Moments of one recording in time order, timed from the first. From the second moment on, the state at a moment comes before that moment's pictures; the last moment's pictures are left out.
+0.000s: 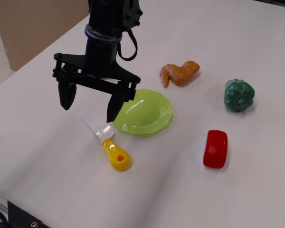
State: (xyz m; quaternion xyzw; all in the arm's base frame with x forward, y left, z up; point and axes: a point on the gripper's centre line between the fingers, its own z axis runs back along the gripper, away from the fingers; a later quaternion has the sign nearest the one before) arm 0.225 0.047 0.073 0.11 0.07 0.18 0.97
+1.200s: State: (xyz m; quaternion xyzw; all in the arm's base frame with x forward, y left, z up) arm 0.271 -0.079 0.069 0.03 0.05 0.03 1.00
